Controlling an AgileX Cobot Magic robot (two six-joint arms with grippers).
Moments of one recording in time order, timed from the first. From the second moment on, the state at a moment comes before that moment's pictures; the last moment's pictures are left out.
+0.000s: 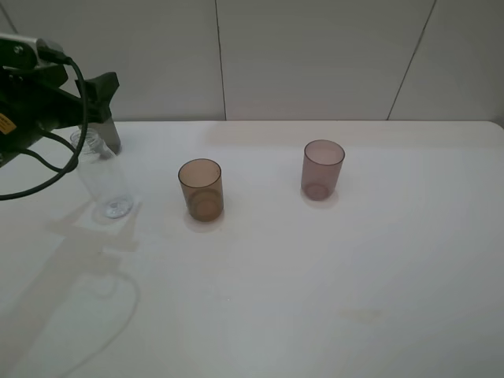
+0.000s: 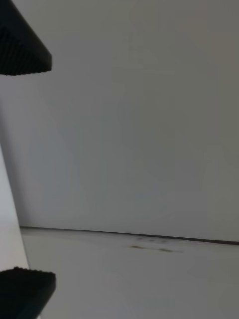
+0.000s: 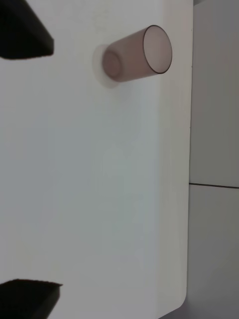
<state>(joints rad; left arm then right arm) -0.11 1.62 -0.47 0.18 -1.14 -0.07 -0.06 0.00 -0.52 0.00 1.07 -0.04</state>
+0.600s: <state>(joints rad) -0.11 0.82 -0.59 0.08 0.09 -0.16 -0.06 0.00 -0.52 -0.01 1.07 -0.04</state>
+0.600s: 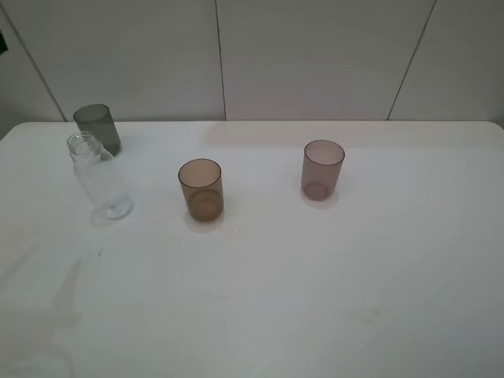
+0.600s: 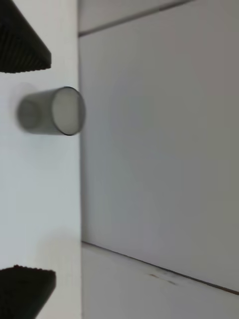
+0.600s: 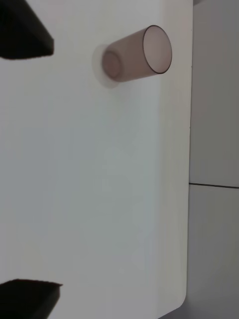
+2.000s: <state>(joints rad) -0.11 -0.01 -0.52 -0.07 1.08 0.03 -0.06 0.00 -0.52 -0.01 1.07 -0.04</state>
